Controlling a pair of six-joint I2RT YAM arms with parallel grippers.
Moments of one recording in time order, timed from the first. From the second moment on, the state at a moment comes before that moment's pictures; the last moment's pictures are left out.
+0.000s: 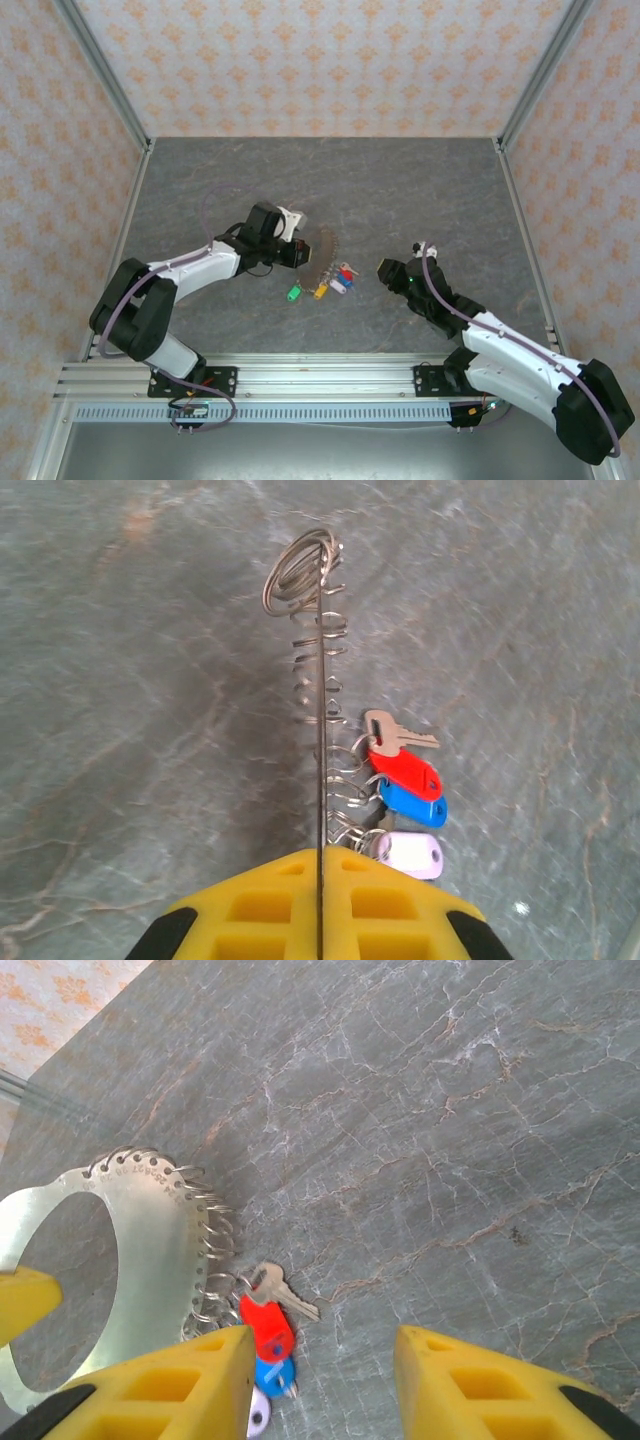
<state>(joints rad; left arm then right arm) -0.45 1.54 0.83 -0.13 0.42 -0.34 0.64 0.84 0.33 -0.08 0.18 0.87</state>
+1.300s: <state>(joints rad) -0.23 0.90 0.46 -0.12 -0.47 -0.18 0.19 1.22 0.29 0.49 0.33 0.05</state>
